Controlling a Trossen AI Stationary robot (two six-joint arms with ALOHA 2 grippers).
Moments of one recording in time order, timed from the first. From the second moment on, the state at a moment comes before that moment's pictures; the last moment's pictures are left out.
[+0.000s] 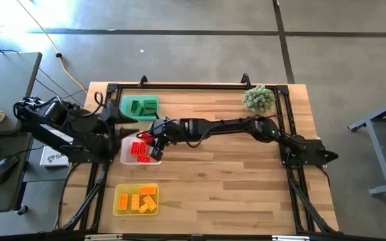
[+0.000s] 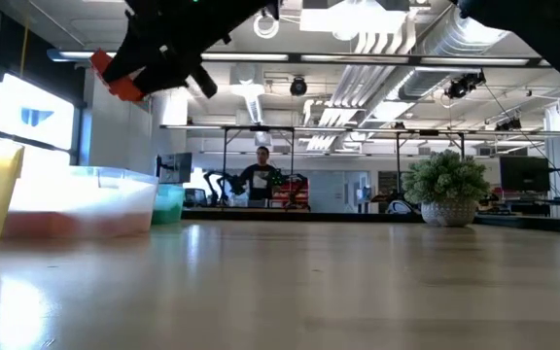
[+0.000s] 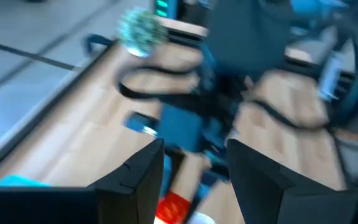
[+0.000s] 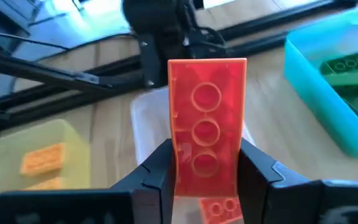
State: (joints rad) left arm -0.25 0.76 1.11 -0.92 -0.50 -0.41; right arm 0.04 2.36 2.22 -0.46 0.06 0.29
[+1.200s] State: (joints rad) left arm -0.04 0.67 0.82 -0.60 -0.41 -0.45; right arm -0.02 2.47 2.22 -0.46 -0.13 0.30
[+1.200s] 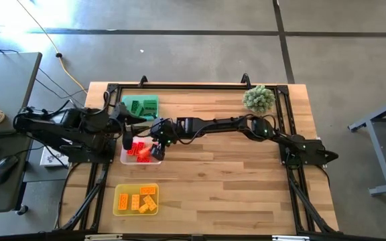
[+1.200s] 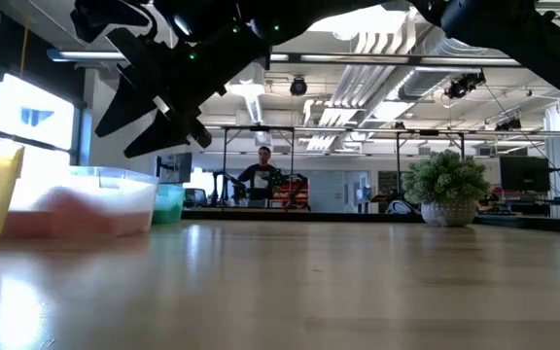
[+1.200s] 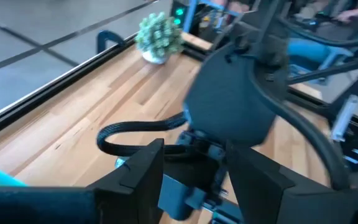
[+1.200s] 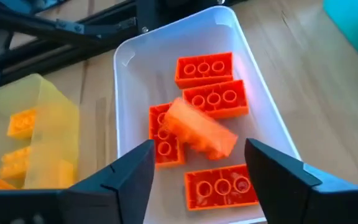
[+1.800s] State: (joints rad) left arm -0.04 0.31 0.58 -0.47 -0.29 -0.38; right arm -0.03 2.43 2.36 -0.62 -0.01 0.42
